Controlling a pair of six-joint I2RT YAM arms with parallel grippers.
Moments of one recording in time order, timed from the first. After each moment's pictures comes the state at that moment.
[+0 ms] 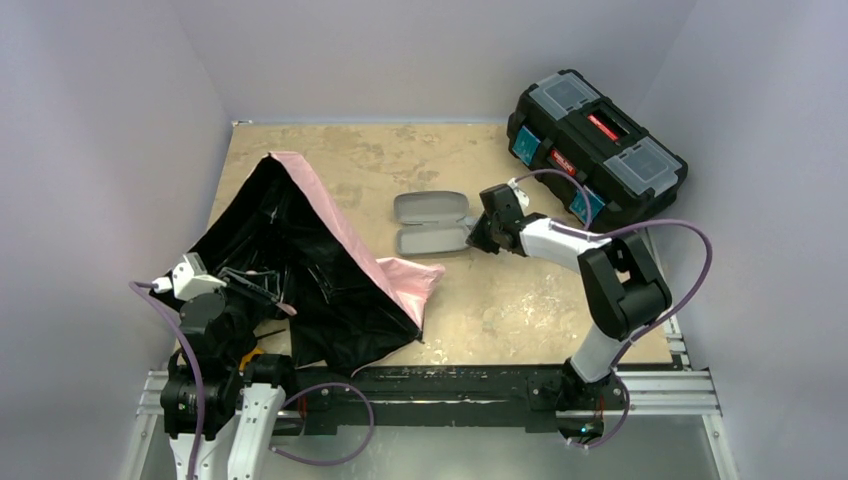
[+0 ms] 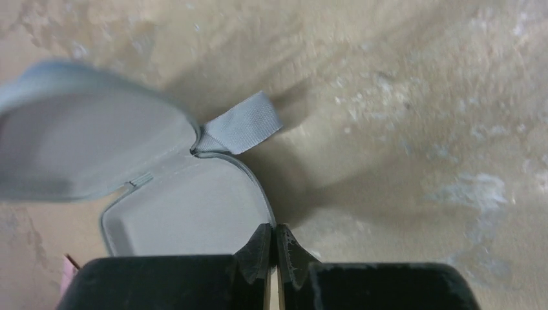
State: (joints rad) left arm -0.03 0.22 0.81 -0.95 -0.14 -0.81; right arm 0.48 1.70 0.95 -0.17 0.10 0.97
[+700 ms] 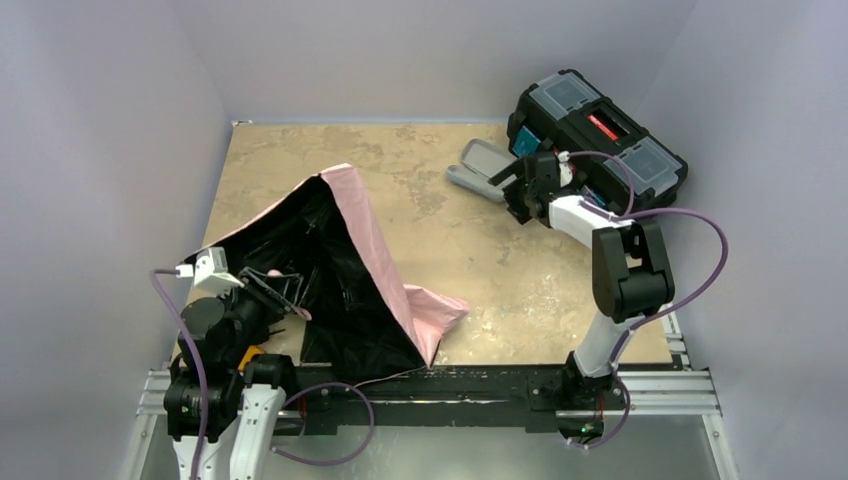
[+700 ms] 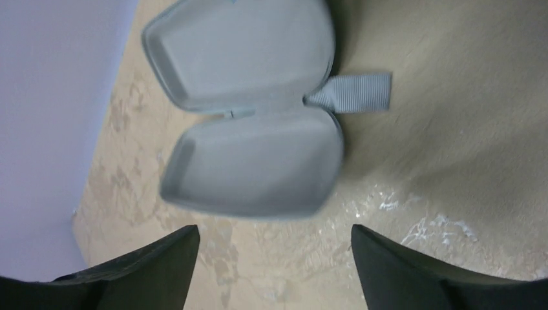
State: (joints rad) left arm -0.03 0.18 0.78 -0.89 0.12 -0.72; right arm 0.20 1.79 1.12 -0.04 0.07 1.13
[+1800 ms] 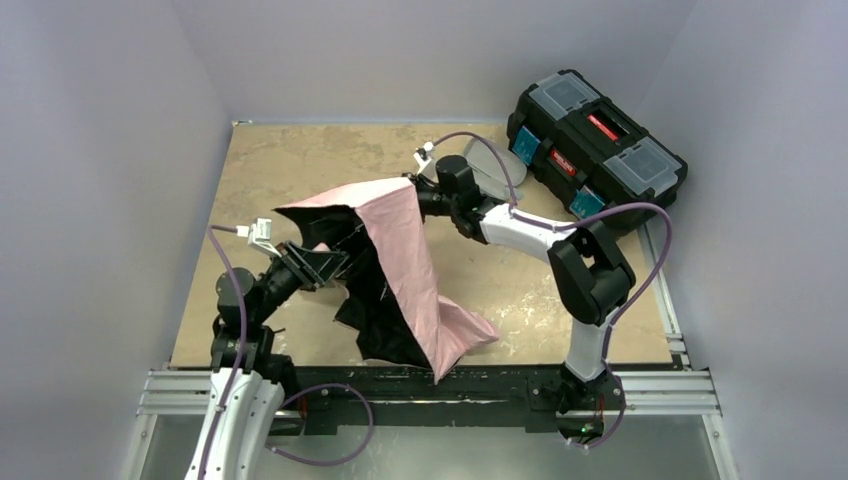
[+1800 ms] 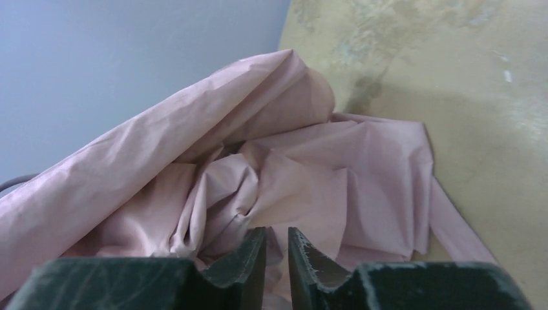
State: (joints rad) left arm -0.03 0.35 0.35 -0.05 0.60 -0.88; right arm 0.65 1.87 1.26 0.27 -0.59 0.99
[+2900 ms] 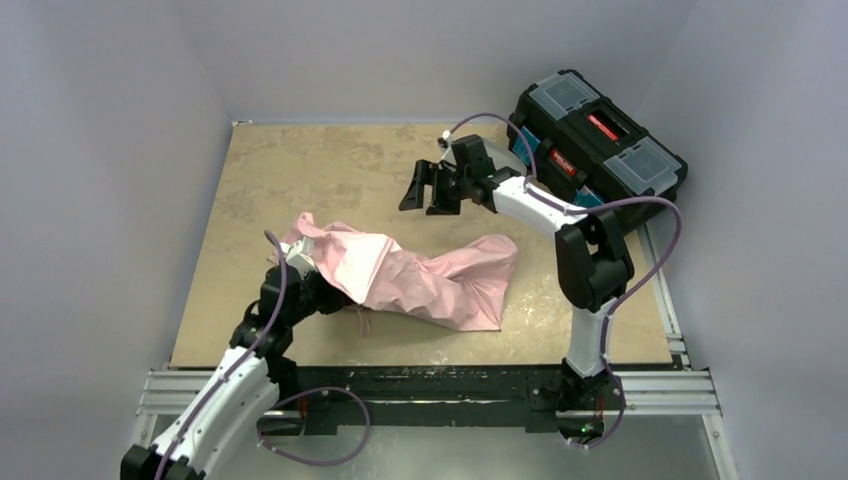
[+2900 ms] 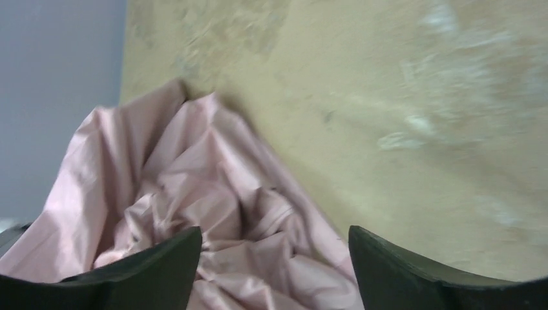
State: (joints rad) left arm -0.31 0.62 0.20 -0.04 0.32 -0.84; right arm 0.54 1.94 1.48 -0.24 -0.46 0.62
